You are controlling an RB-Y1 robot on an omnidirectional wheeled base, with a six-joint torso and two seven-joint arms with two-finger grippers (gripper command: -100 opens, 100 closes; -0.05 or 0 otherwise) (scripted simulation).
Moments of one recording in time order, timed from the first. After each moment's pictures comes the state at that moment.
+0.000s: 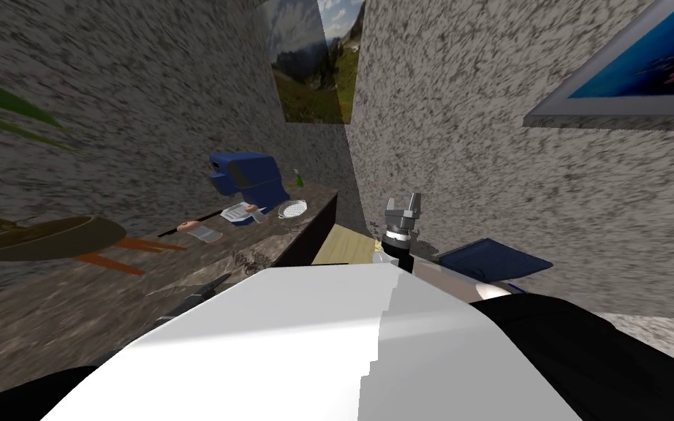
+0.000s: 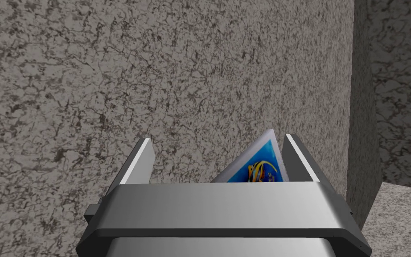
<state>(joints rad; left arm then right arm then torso) 1.55 0.84 0.29 -2.29 -0.02 -0.03 0.56 0.54 0.02 0.05 -2.33 -0.08 -0.56 -0.03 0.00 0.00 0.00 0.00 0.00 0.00</state>
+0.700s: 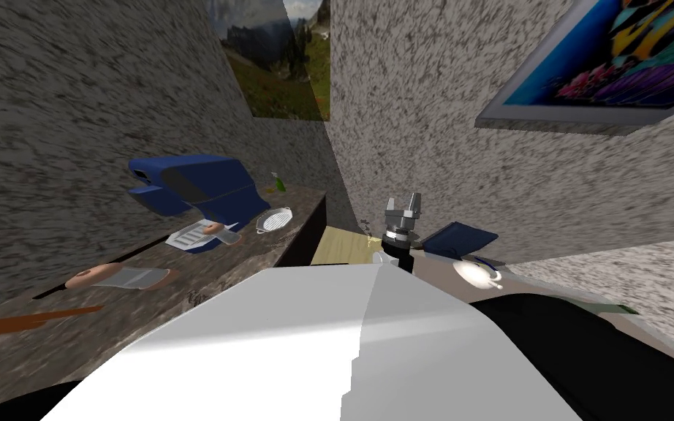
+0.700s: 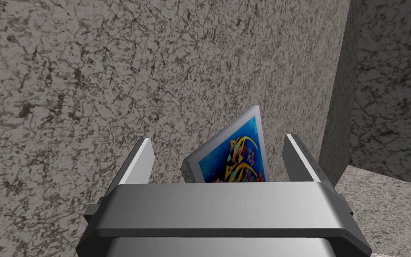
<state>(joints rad) 1.69 0.96 0.27 -2.21 -0.05 -0.01 0.63 0.54 0.02 0.05 -2.33 -0.08 -0.56 -0.03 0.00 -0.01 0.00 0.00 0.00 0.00</state>
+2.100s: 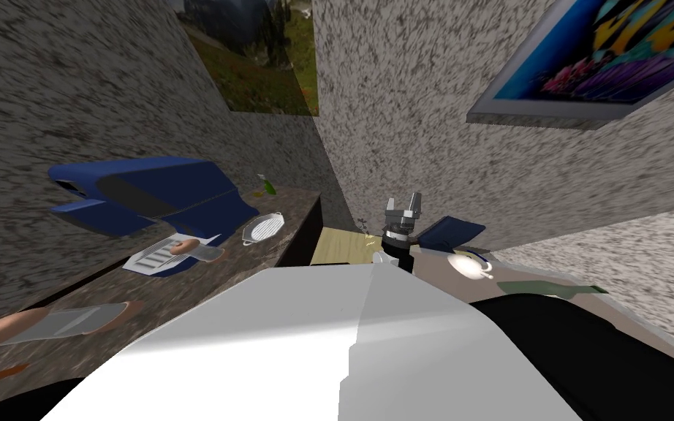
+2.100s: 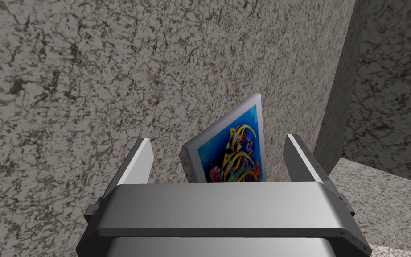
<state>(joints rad) 1.67 0.97 0.20 -2.11 -0.06 -0.02 0.62 0.54 0.02 0.05 -2.33 -0.08 -0.56 -0.03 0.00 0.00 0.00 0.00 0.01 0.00</state>
